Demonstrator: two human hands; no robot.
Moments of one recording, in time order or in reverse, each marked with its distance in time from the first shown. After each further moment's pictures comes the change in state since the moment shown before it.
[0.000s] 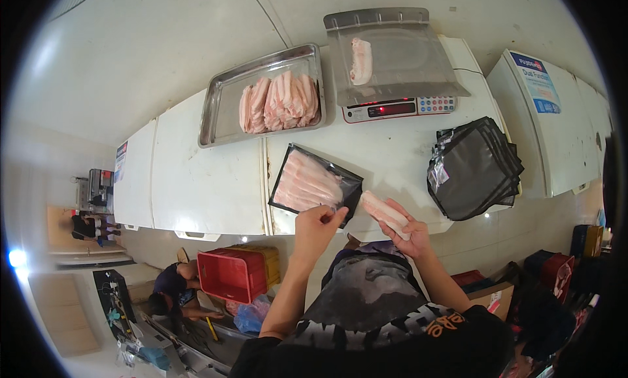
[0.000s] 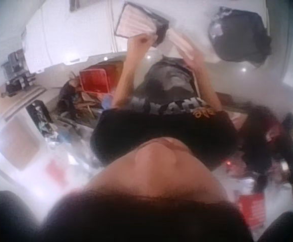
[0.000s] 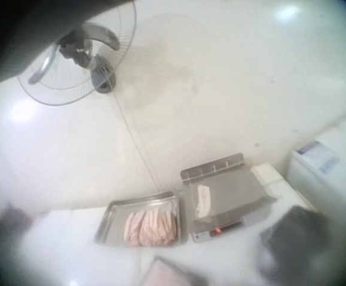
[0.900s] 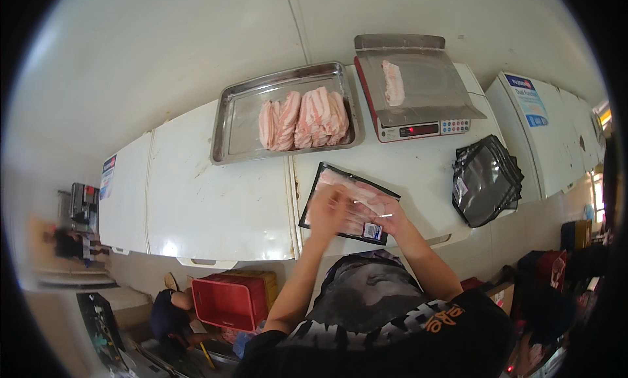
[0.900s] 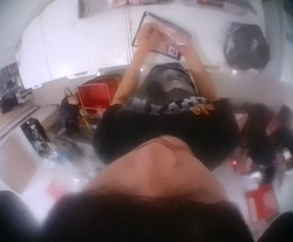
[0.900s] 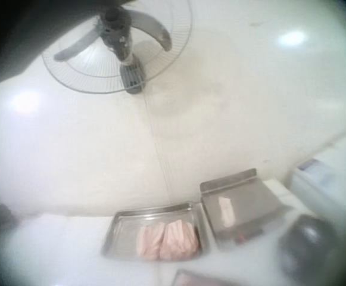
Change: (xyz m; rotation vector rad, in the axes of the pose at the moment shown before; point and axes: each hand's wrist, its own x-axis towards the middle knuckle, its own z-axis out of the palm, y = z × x) left_hand 0.091 -0.111 -0.029 -0.359 0.160 0.277; right_hand 0.176 0.074 0.046 -0.356 -0.043 0.052
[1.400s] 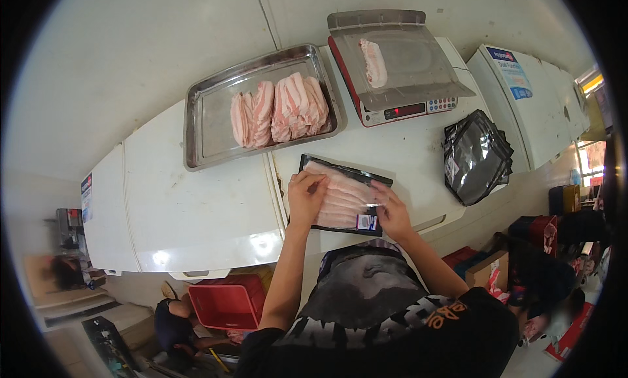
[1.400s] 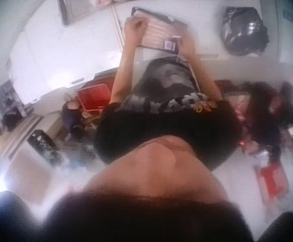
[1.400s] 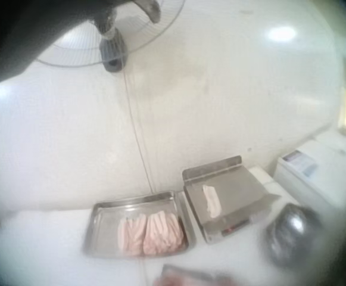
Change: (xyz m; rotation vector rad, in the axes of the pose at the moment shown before) left_hand 0.031 -0.054 -0.010 0.104 -0.100 0.033; right_hand -0.054 0.016 -0.006 -1.569 0.348 -0.621
